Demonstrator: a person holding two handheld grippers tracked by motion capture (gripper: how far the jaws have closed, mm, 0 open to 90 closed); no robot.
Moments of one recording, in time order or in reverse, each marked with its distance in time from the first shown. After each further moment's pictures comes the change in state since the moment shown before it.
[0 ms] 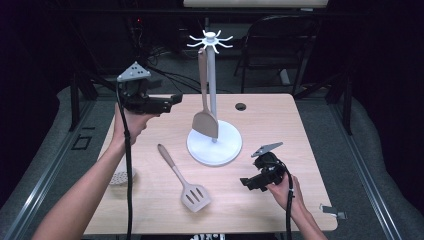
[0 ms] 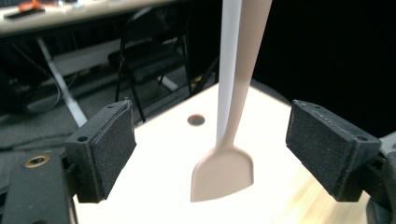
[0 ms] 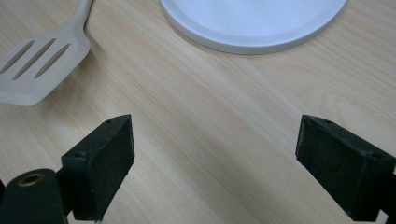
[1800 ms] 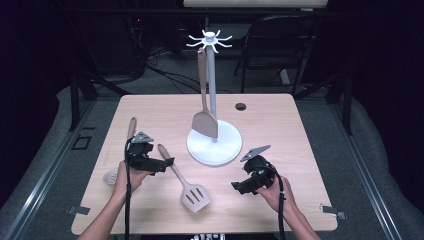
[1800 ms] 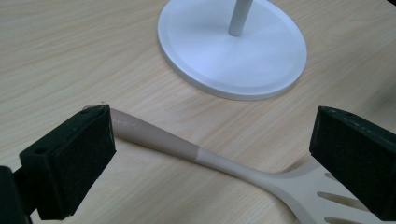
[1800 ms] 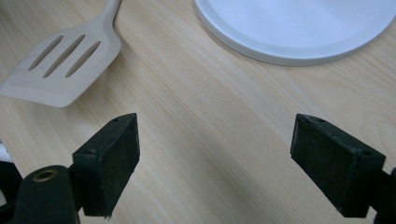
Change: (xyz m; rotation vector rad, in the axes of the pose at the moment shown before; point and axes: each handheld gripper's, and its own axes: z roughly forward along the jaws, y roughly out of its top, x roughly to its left) left arm 0.002 -0.172 0.023 0.334 0.022 -0.175; right arm 0.024 0.009 0.010 0.023 0.034 -0.063
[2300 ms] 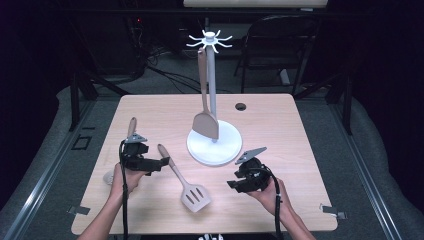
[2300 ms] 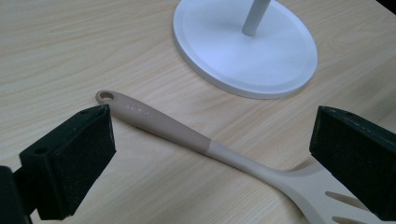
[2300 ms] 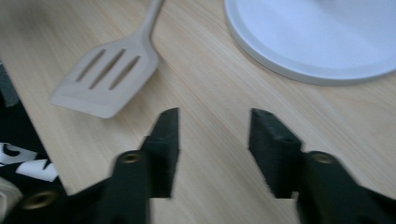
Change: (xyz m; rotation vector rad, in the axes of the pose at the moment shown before) left arm 0.013 -0.009 -0.003 -0.011 0.004 -0.074; right arm 0.019 0.007 -0.003 -0.035 0.078 -0.024
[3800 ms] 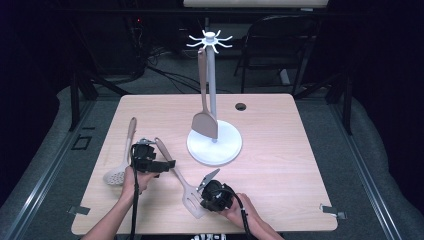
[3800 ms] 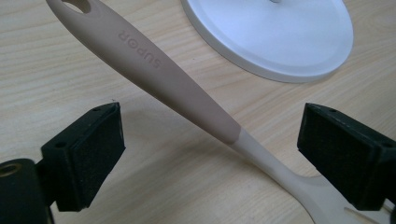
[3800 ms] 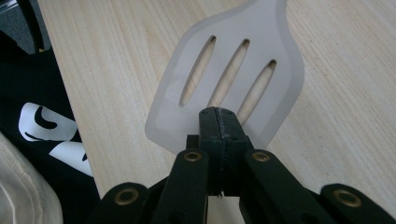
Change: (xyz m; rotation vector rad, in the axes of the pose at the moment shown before) left arm 0.005 -0.013 0.043 0.093 0.006 -0.096; right arm 0.068 0.005 0.089 0.167 0.127 -0.186
